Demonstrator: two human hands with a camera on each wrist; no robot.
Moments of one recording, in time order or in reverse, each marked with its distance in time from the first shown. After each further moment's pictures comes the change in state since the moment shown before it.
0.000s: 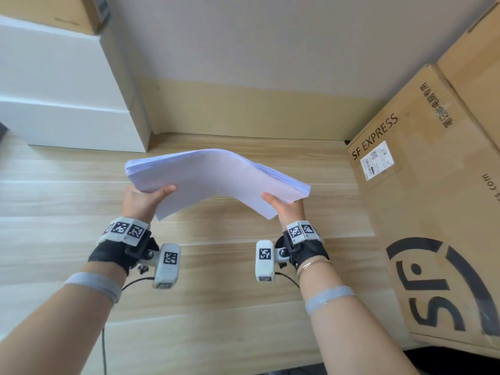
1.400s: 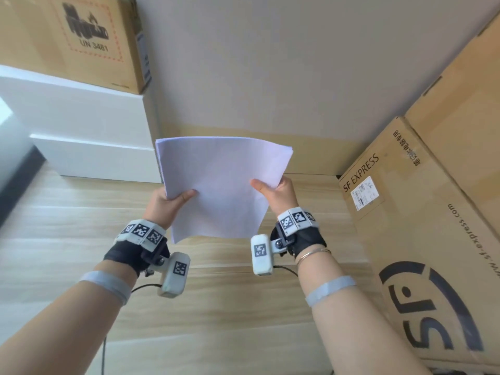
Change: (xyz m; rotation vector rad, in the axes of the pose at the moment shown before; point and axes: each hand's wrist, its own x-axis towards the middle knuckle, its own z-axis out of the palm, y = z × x) left_hand -0.014 0.068 -0.001 0.102 -0.215 0.167; right_hand -0.017 -0.107 0.034 -0.052 -0.197 -0.252
